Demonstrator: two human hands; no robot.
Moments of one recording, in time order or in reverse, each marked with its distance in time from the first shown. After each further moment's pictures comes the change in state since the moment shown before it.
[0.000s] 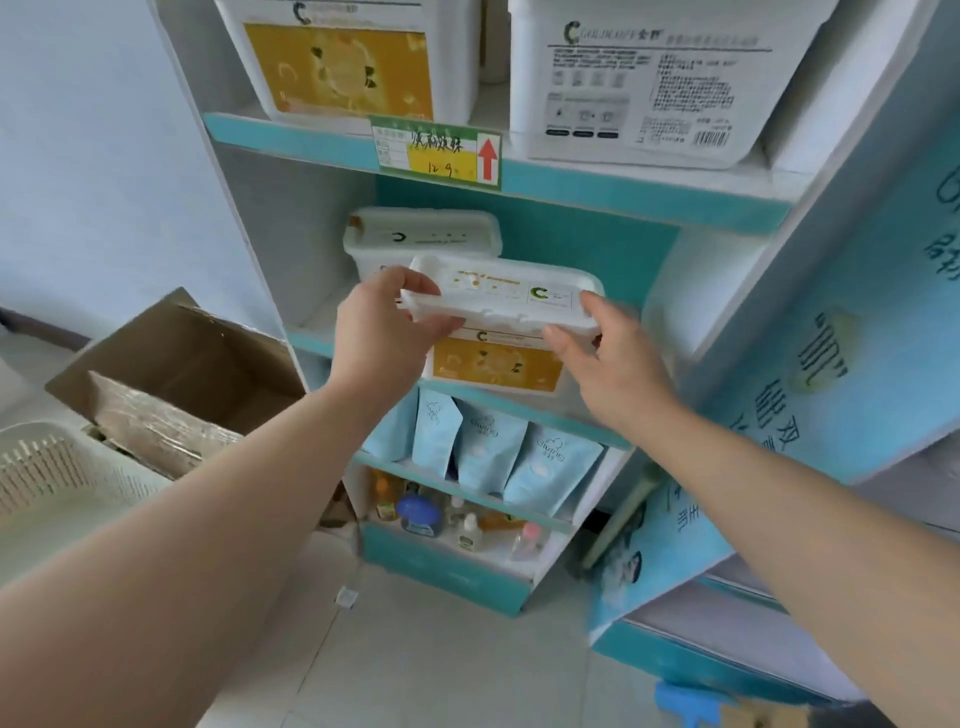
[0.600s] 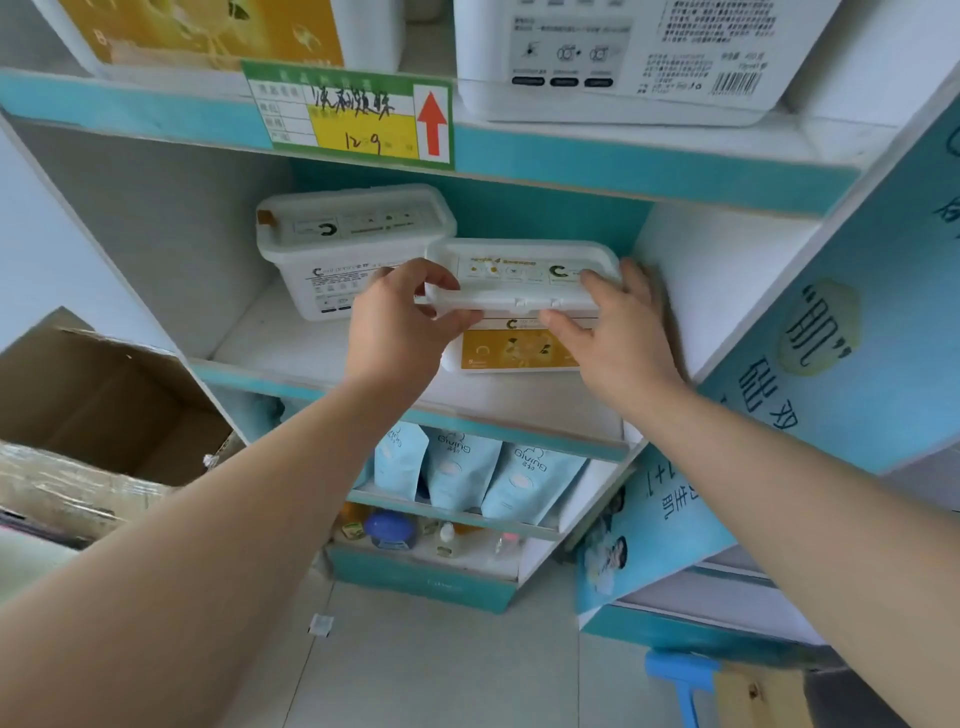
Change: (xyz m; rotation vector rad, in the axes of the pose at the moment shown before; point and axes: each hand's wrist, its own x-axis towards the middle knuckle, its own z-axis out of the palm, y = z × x) left_hand 0.058 -0.017 0.069 0.010 -0.139 0.128; right_hand 0.051 0.044 0.011 -0.289 0.135 0.140
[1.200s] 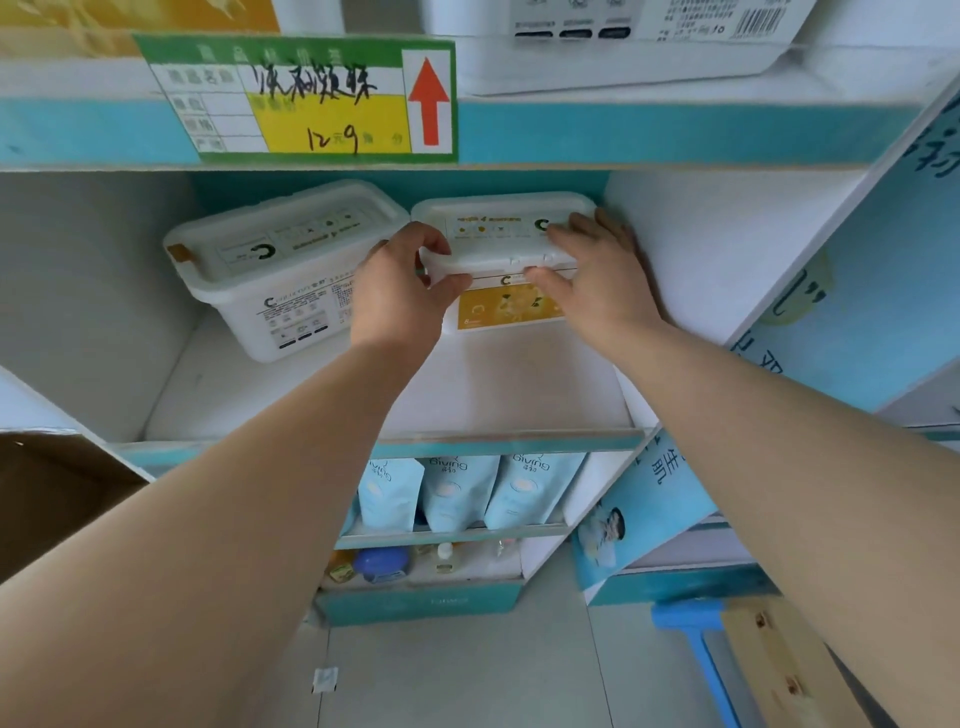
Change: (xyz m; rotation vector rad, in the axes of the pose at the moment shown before) left_hand 0.067 -0.016 0.028 -0.015 -0.133 0.169; right_hand 0.048 0.004 0.014 -0.219 0.112 0.013
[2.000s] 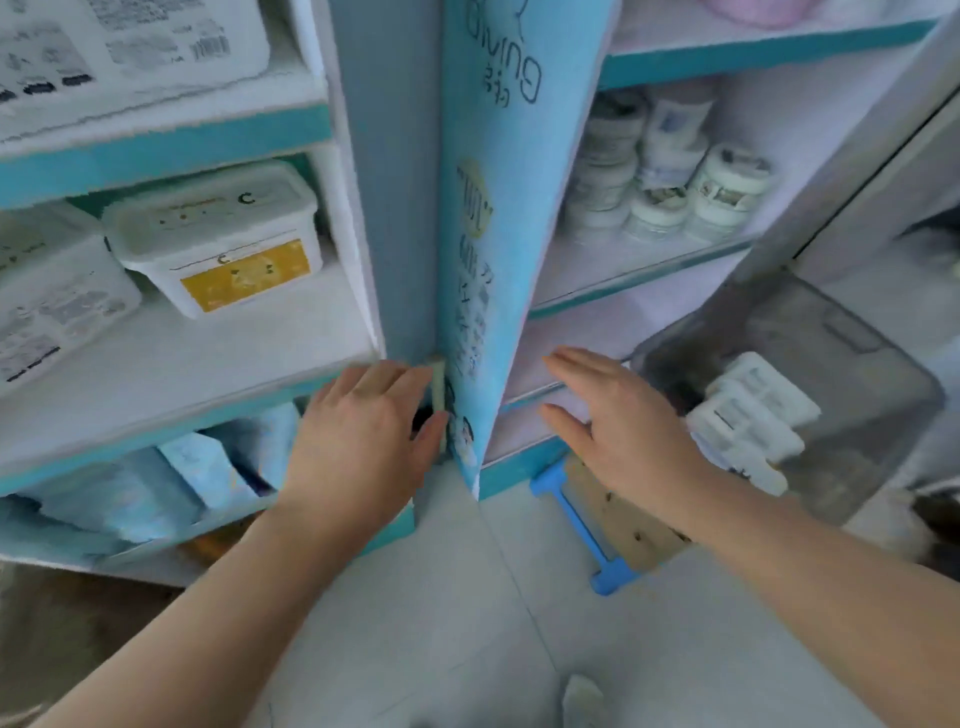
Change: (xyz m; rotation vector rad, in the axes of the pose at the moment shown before) left_hand -0.205 0.140 0.046 0.550 -0.494 0.569; right_hand -0.276 0.101 -0.168 0.002 -0.171 0.276
